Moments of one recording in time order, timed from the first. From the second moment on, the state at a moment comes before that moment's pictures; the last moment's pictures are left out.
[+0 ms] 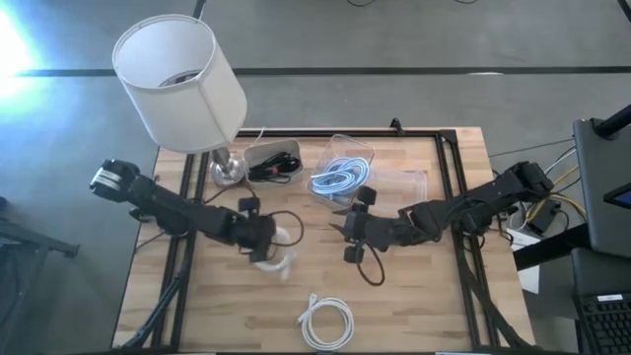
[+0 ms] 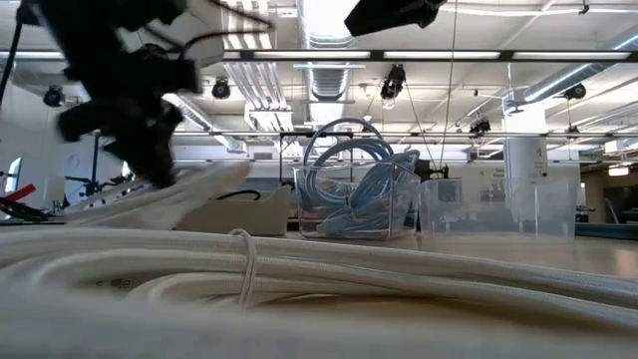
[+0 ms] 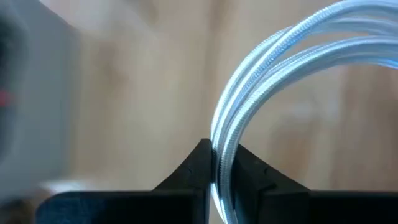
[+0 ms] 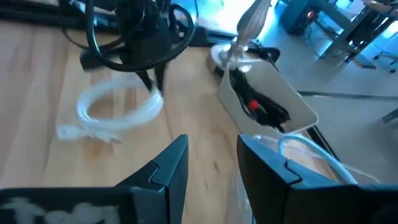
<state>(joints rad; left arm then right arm) -0.31 1.35 0.74 -0.56 -0.43 -0.36 0.34 1.49 1.15 -0.25 0.63 0.10</state>
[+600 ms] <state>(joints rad) -0.29 1.35 0.94 -0.39 -0.93 -0.11 0.24 1.49 1.06 -0.04 0.36 0.16</state>
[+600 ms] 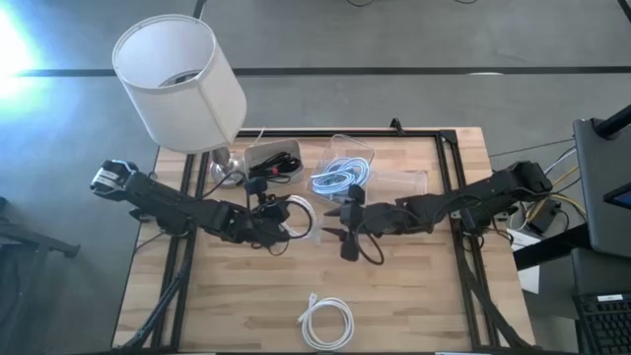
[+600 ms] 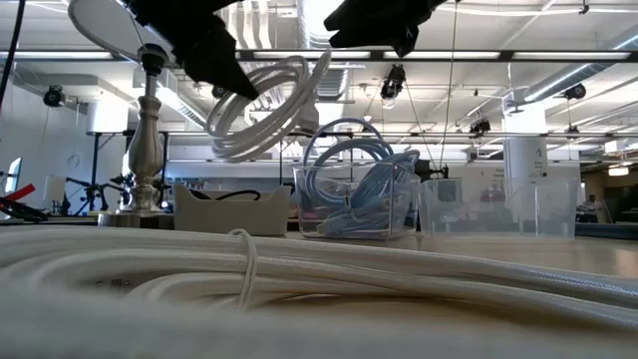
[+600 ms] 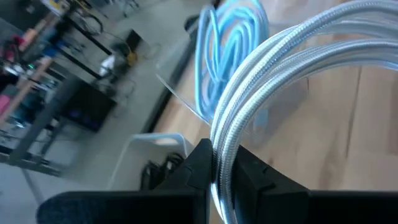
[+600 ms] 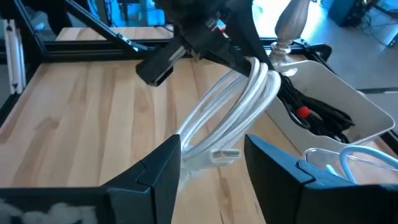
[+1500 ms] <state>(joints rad) -0.32 1.49 0.93 0.16 -1.02 0.32 0.21 1.50 1.01 -0.01 0.58 0.27</state>
